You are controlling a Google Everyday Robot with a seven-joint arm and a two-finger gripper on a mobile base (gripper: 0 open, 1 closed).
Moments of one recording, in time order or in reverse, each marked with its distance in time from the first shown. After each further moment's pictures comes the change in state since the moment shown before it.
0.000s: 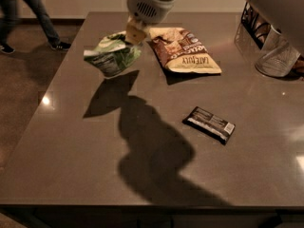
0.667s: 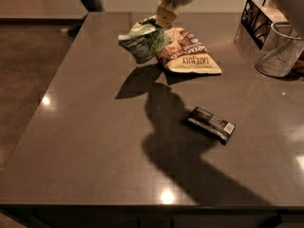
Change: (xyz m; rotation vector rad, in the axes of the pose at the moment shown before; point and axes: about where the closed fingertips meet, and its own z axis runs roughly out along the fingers) arm 0.051 -0.076 -0.022 0.105 0.100 0.022
